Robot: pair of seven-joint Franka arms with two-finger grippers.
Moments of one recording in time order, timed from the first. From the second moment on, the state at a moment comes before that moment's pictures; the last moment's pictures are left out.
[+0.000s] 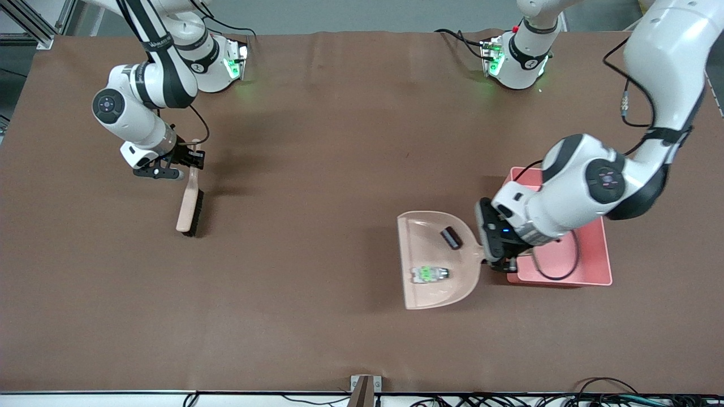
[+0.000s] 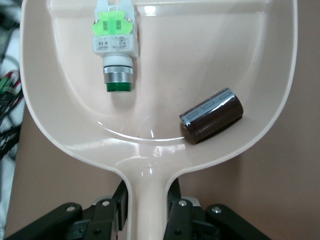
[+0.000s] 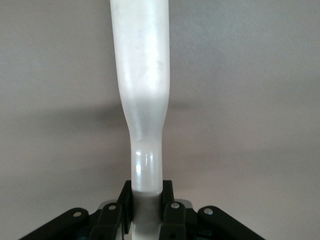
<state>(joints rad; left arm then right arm) 0.53 0.66 -1.00 -1.61 0.42 2.17 0.98 0.13 -0.06 -0.10 -2.69 0.06 2.53 0.08</state>
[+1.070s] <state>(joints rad) 0.98 0.62 -1.11 -1.55 0.42 1.86 1.34 -0.01 -0.03 -0.09 -2.75 0.05 2.62 -0.02</state>
